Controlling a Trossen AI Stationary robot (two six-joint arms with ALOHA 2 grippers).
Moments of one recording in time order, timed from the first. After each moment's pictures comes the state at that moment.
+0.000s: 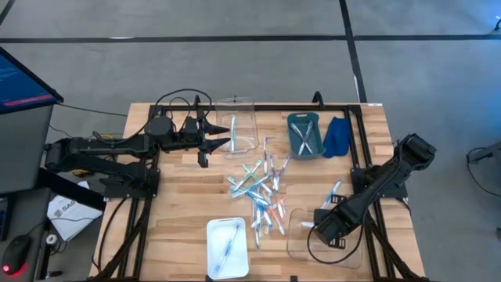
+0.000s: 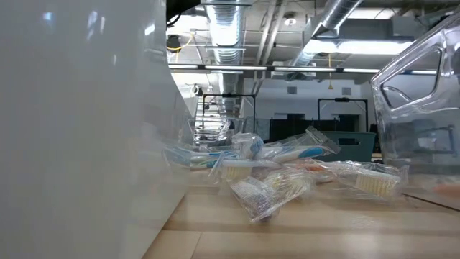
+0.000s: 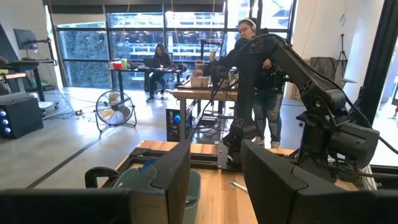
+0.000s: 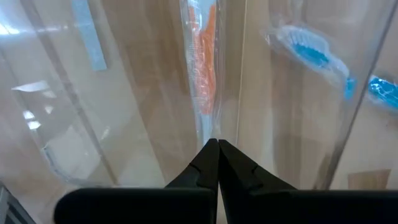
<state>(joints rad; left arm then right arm) 0.19 1.00 0.67 0.42 0.05 -0.01 0.74 1.56 0.90 -0.95 -0.10 0.91</state>
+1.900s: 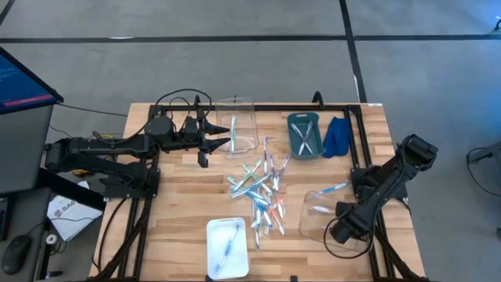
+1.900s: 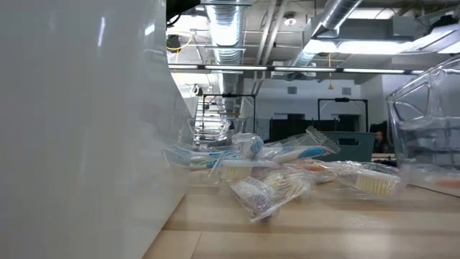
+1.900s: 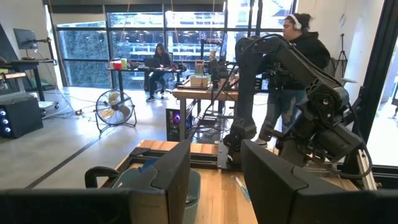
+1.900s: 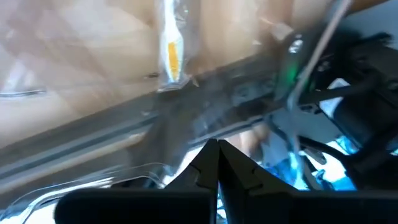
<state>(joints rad) 0.19 1.00 0.67 0.42 0.05 -0.01 0.86 1.56 0.90 -1.42 -0.28 1.04</state>
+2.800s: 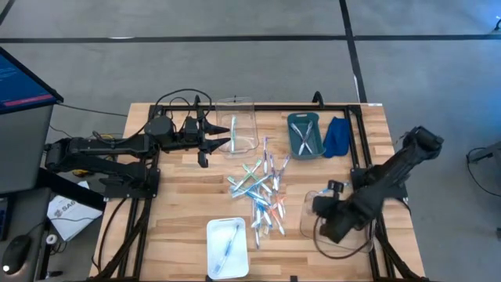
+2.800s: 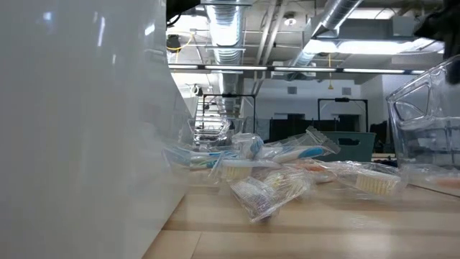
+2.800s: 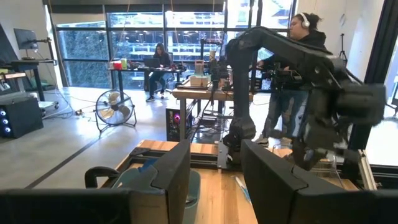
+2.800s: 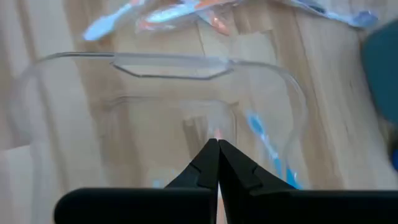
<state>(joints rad) 0.19 1.00 0.67 0.42 0.05 -0.01 0.76 1.44 1.05 -1.07 0.40 0.92</state>
